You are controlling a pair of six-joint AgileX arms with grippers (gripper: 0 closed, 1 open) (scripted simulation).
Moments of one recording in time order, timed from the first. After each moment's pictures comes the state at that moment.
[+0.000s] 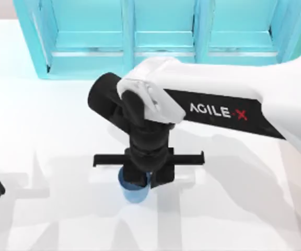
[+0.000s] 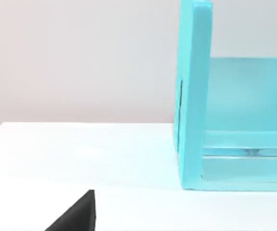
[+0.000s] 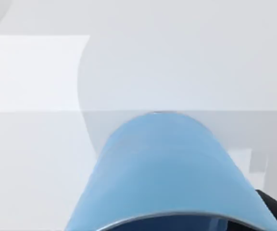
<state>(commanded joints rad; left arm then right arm) 0.00 0.00 0.00 0.00 0.00 0.00 0.87 2.27 1.76 -1.06 0.00 0.89</state>
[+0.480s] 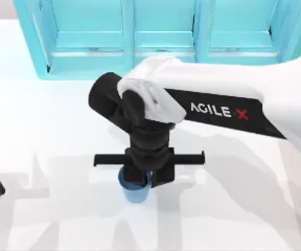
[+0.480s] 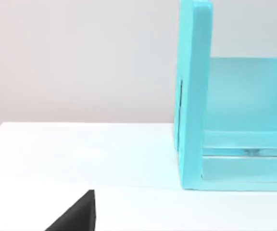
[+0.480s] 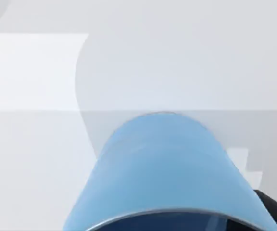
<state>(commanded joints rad) 0.00 0.00 0.00 0.00 0.00 0.00 0.86 2.26 1.76 -1.06 0.00 0.89</state>
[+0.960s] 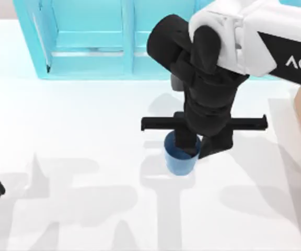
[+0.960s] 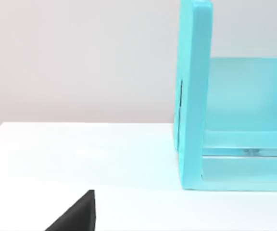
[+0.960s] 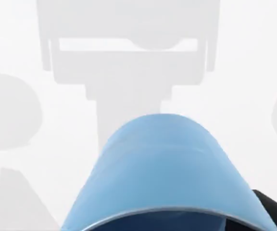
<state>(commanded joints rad) 0.00 0.00 0.00 0.00 0.00 0.00 0.73 1.96 1.65 -1.23 0.00 0.75</state>
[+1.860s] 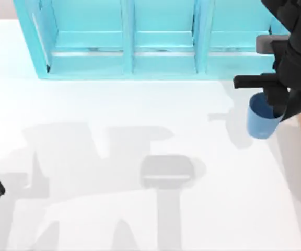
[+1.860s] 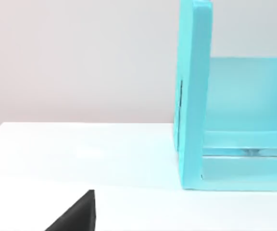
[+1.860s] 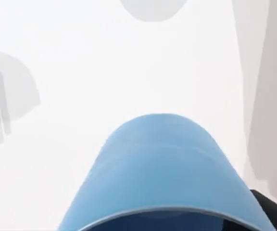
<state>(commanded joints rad) 0.00 0.00 0.00 0.00 0.00 0.00 0.34 1.91 1.66 -1.34 -0.01 0.35</state>
